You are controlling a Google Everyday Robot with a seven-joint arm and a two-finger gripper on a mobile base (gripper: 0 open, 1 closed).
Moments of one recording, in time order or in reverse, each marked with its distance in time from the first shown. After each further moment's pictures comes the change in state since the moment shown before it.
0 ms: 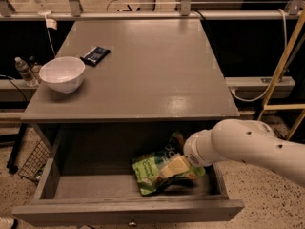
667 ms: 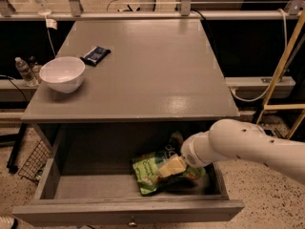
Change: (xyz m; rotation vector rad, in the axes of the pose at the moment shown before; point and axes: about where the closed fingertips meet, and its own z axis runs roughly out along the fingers) arm 0.006 0.001 0.025 -0.067 -0.003 0.037
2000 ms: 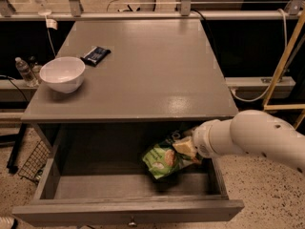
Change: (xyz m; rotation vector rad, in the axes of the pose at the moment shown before) arm -0.036 -0.013 -0.067 0.088 -0.135 -0.071
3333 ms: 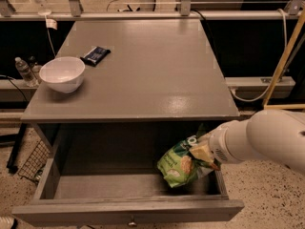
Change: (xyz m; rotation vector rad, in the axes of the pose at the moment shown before) arm 0.024 -0.003 -0.061 0.097 0.134 0.014
